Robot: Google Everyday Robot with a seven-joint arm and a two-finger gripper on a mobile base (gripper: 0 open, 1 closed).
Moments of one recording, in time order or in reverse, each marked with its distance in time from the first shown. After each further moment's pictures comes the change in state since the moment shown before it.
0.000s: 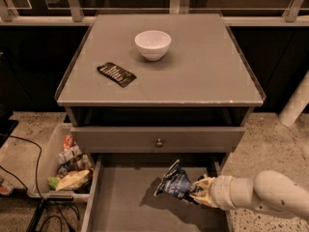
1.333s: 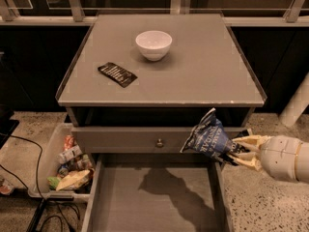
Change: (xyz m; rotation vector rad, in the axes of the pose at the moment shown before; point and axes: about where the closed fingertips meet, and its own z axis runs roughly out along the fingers) arm -0.134 -0.056 -0.210 0.283 -0.074 -0.200
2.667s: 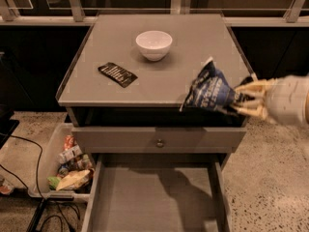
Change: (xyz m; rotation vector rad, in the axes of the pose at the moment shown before) arm -0.089 -0.092 -0.027 0.082 -0.002 -0.249
